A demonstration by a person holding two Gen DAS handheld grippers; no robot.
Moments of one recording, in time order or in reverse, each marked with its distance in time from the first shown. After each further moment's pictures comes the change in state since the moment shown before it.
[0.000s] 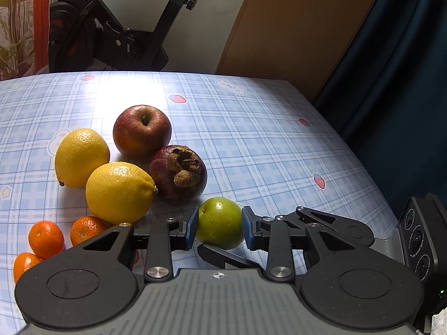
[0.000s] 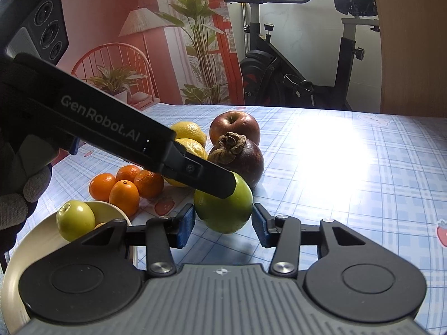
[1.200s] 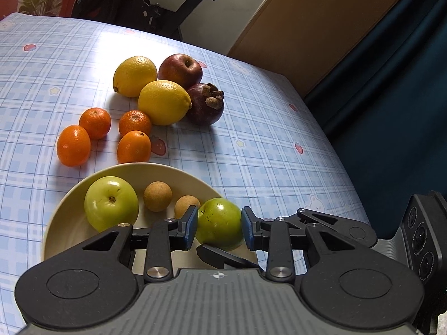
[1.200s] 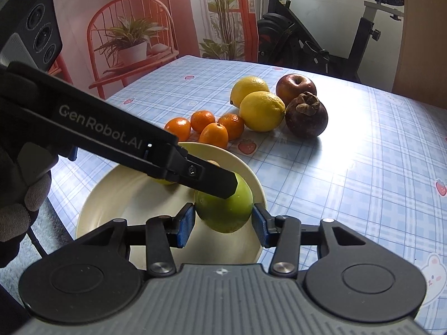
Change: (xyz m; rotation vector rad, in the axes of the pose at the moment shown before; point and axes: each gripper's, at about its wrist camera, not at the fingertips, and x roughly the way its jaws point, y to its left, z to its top) left arm -0.072 0.039 -0.084 -0.189 0.021 -0.101; right arm -0.032 0.107 -0.013 -0.071 0.234 -0.043
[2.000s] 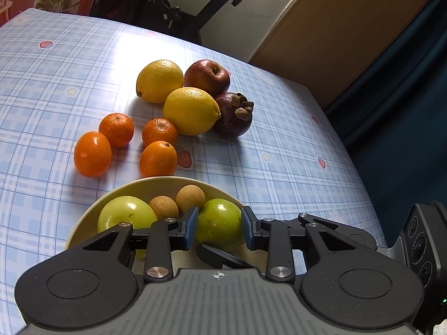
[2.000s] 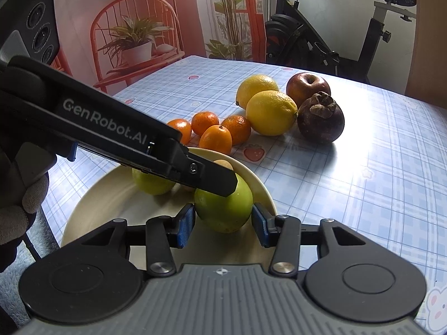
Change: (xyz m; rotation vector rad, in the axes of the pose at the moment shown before) left arm 0.012 0.015 0.011 -0.040 -0.034 0.064; right arm 0.029 -0.007 0.006 -0.009 -0.031 0.031
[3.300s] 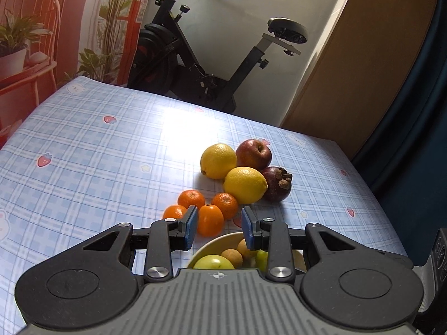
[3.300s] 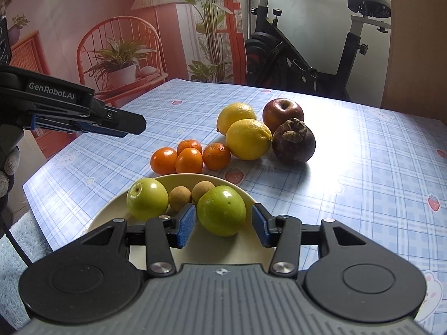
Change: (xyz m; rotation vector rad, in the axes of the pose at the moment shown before) left arm -0.089 0.015 0.014 0.048 -0.256 0.191; right arm -0.035 -0.001 0.011 0.048 -0.084 -0.071
